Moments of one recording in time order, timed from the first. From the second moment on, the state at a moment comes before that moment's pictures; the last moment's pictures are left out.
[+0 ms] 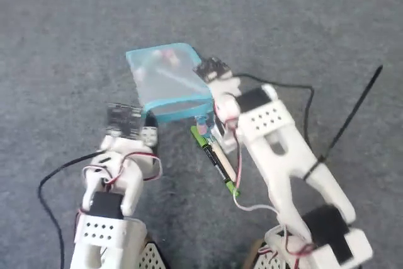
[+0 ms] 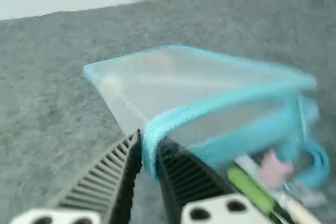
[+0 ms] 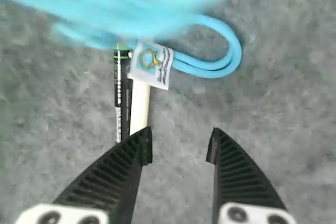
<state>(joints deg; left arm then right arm) -4.0 -80.4 87.3 34.1 5.8 -28.1 -13.2 28.0 73.2 9.0</state>
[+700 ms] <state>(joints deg) -13.5 -80.4 87.3 34.1 8.7 -35.0 -21.8 51.9 56.5 14.5</state>
